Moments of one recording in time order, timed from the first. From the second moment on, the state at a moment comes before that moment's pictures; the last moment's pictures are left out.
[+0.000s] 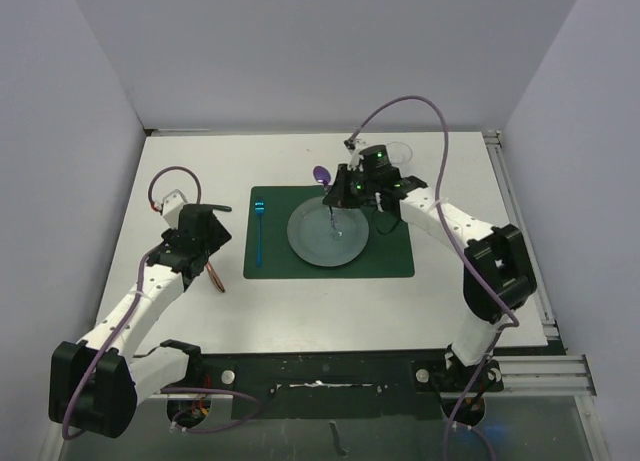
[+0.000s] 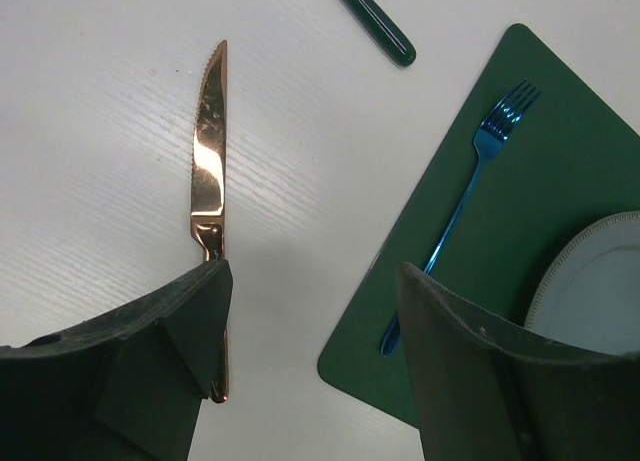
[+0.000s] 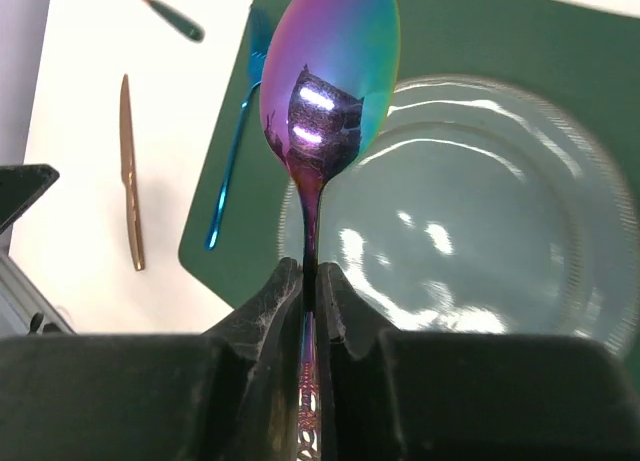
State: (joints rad) left arm -0.26 1.08 0.68 -0.36 -0.43 -0.78; right arm 0.48 1.71 1.31 -0.25 -0.30 0.45
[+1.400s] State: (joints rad) left arm -0.26 0.97 0.68 -0.42 -0.47 -0.76; right arm 0.82 2.24 1.68 -0.11 -0.19 0.64
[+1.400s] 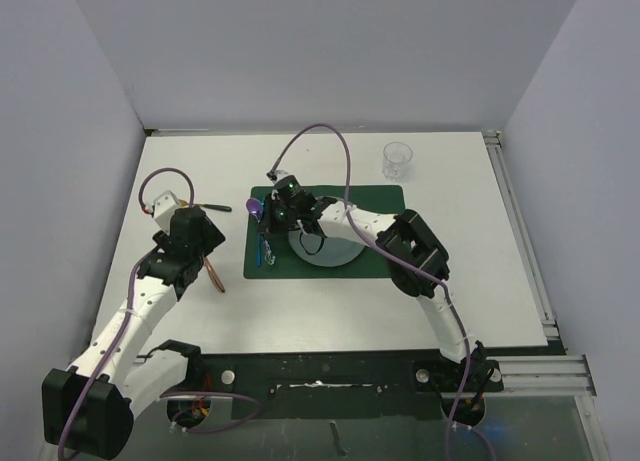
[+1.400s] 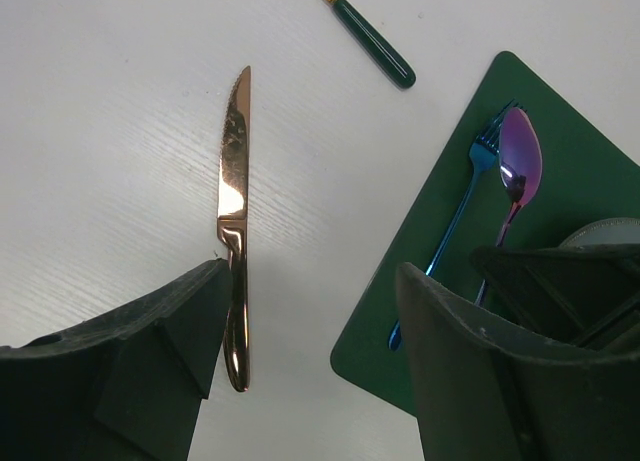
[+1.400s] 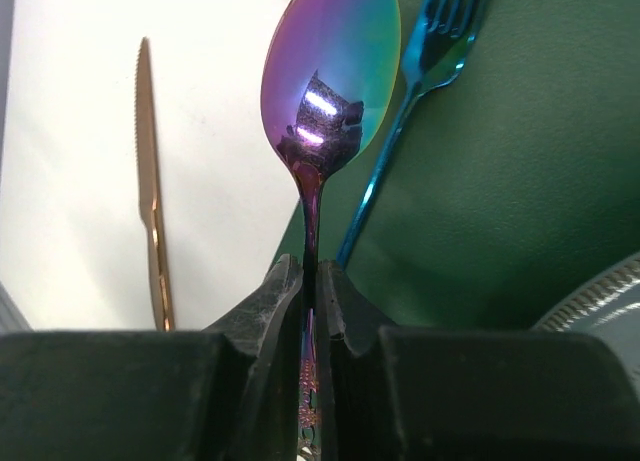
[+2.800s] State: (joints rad) left arm -0.25 0.97 0.66 -0.42 -0.47 -0.75; right arm 0.84 2.30 1.75 -0.23 0.00 0.55
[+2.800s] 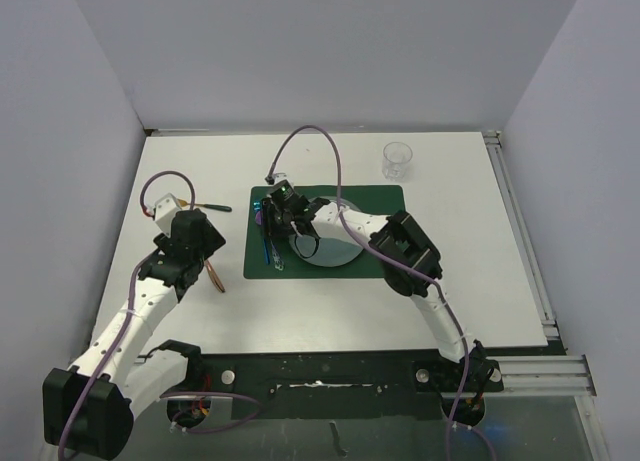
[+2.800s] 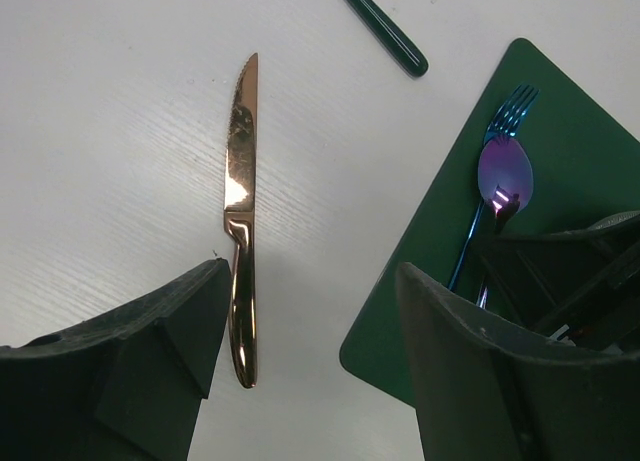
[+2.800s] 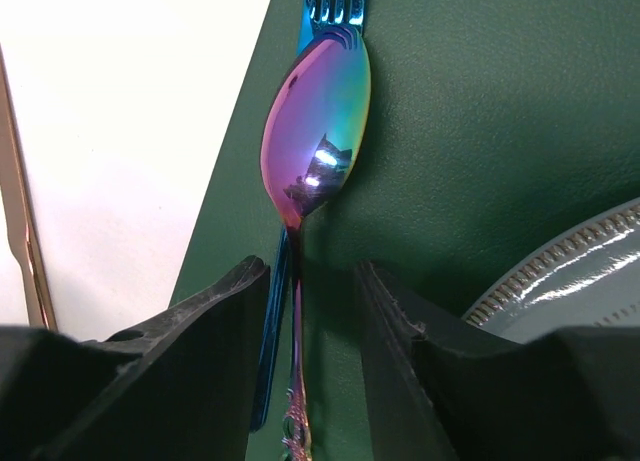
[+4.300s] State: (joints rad) left arm -0.57 1.67 1.02 -0.15 -0.28 -0.71; right arm 0.82 1.20 1.05 -0.39 0.73 0.48
